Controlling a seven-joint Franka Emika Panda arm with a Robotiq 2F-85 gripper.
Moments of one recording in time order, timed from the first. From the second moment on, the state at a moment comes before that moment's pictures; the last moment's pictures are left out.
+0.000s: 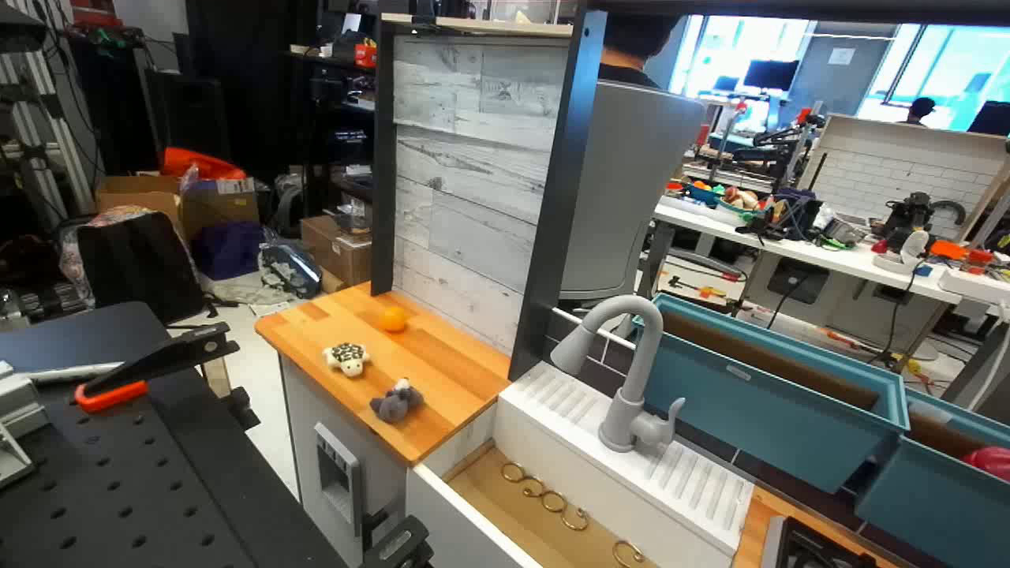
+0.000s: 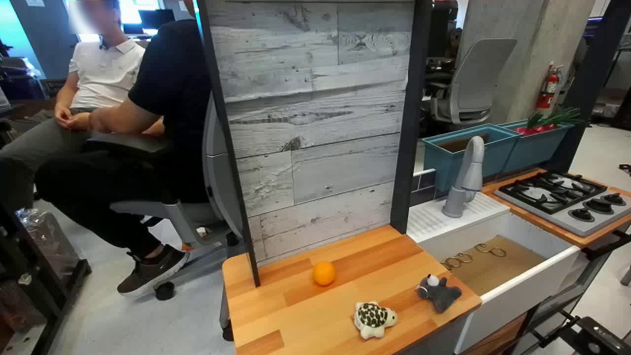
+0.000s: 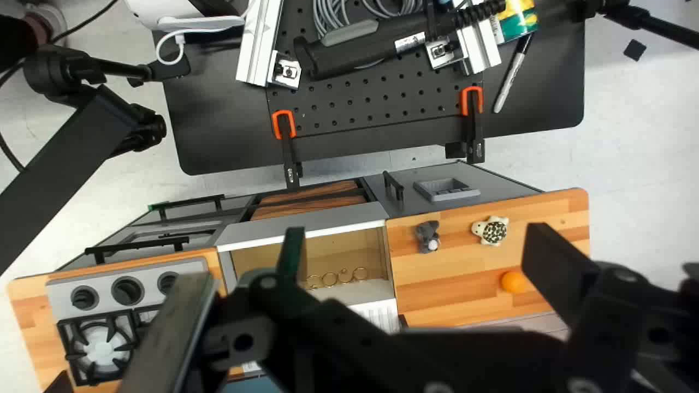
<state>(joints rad) -0.03 -0.66 -0.10 -2.37 -0.03 1.59 -0.04</state>
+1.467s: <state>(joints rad) -0.03 -0.41 -0.03 -2.46 -0.05 2.01 0.00</state>
